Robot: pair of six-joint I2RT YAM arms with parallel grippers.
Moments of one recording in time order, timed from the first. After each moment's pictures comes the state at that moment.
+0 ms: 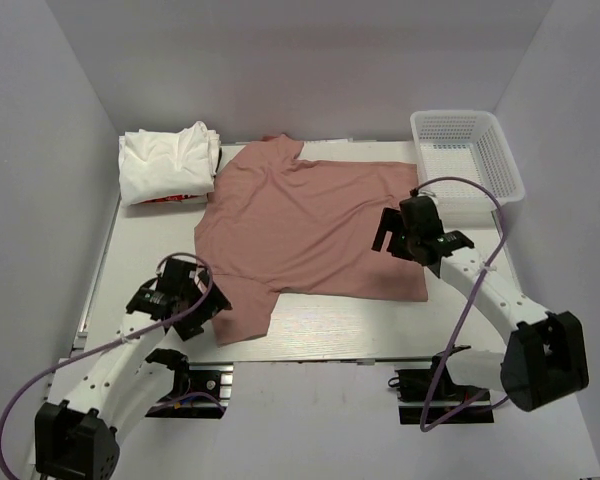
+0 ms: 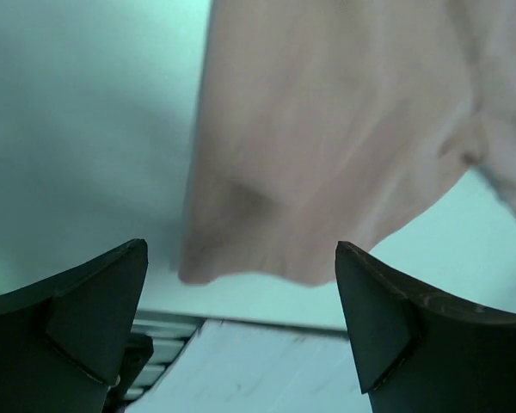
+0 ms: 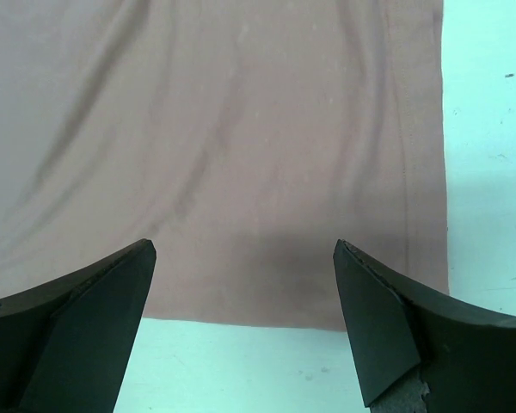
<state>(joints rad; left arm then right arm) -0.27 0.81 0.51 -0.81 0.01 -0.89 0.39 1.24 0.86 -0.45 0.15 0.52</state>
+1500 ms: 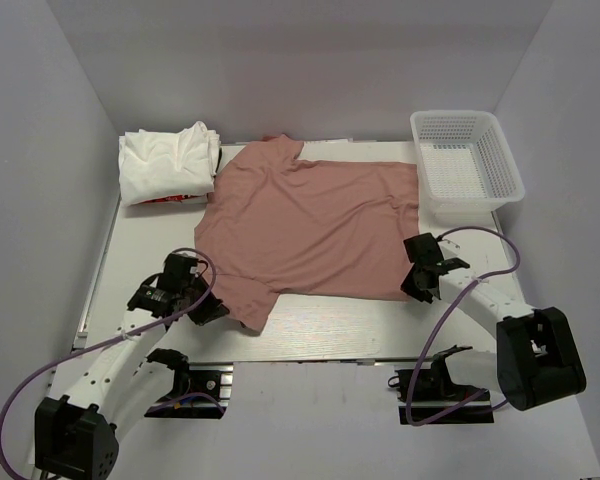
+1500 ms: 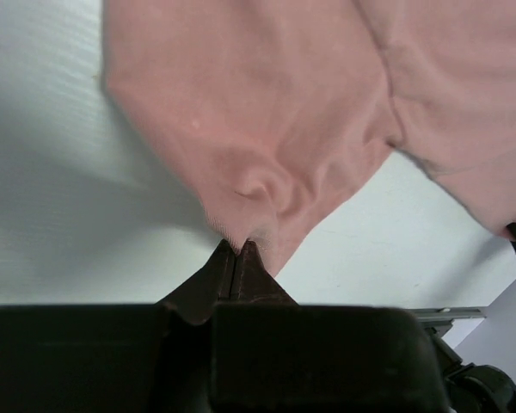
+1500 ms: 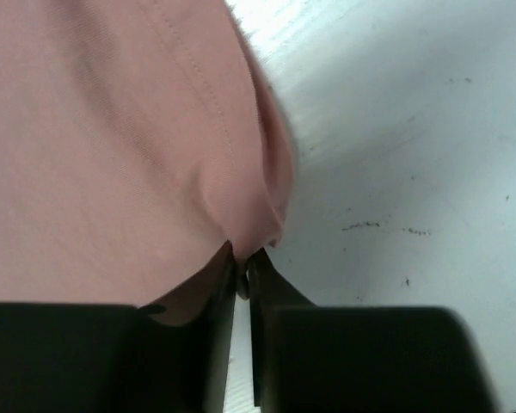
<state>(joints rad) -0.27 0.81 0.49 -0.74 0.15 -0.92 0.32 1.24 0.56 -0.50 0.30 0.80</state>
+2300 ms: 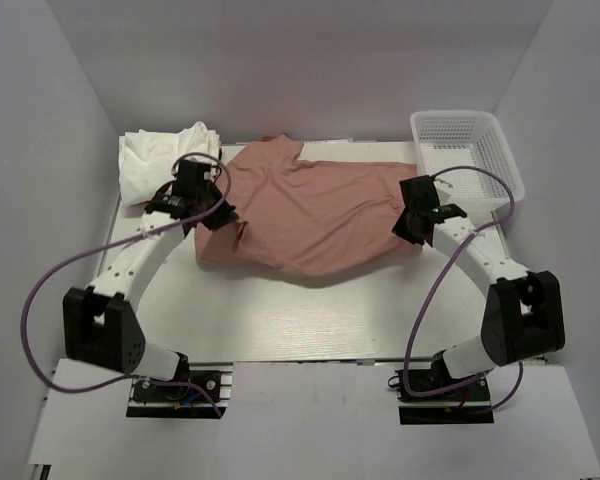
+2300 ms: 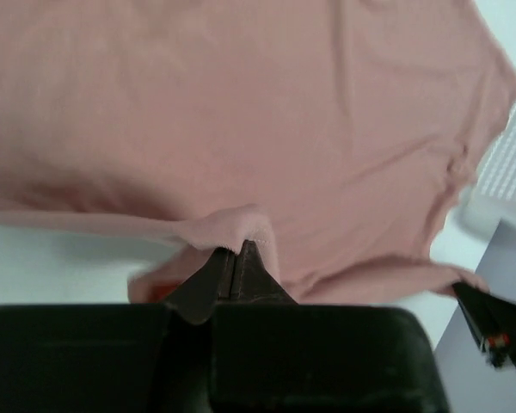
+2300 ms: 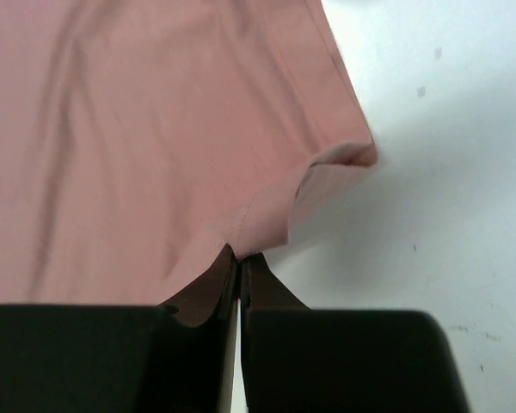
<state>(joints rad) -0.26 1.36 1.12 -0.59 0.04 -0.86 0.31 1.43 0.99 -0.53 0.29 0.71</state>
